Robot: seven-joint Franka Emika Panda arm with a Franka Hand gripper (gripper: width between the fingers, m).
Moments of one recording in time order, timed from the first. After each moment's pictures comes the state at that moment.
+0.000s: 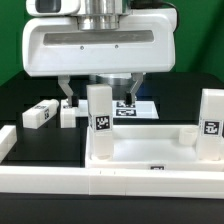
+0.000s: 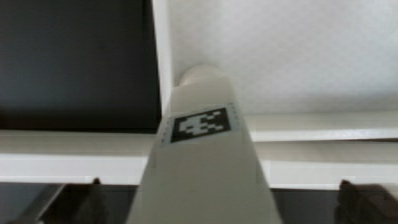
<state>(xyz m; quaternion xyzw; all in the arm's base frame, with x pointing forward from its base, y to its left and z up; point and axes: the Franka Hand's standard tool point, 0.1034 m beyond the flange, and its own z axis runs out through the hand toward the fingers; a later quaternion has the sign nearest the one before) 0.614 -0.058 0.110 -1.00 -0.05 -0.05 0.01</state>
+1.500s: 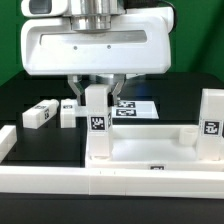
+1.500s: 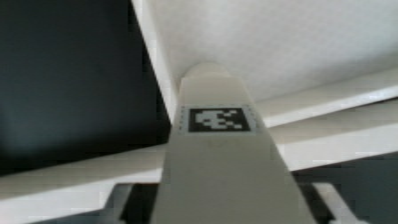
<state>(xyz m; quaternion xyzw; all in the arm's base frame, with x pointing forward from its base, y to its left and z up) 0.615 -0.062 0.108 -0.98 0.17 -0.05 0.04</state>
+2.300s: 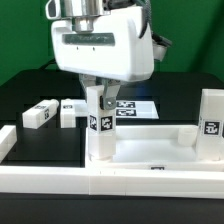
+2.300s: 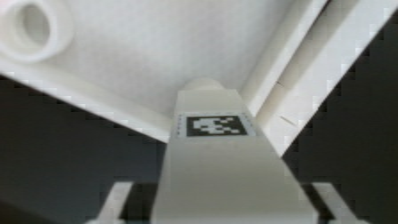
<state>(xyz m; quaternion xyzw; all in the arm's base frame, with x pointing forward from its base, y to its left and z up) 0.614 -0.057 0.107 -0.85 0.52 -0.03 0.05</state>
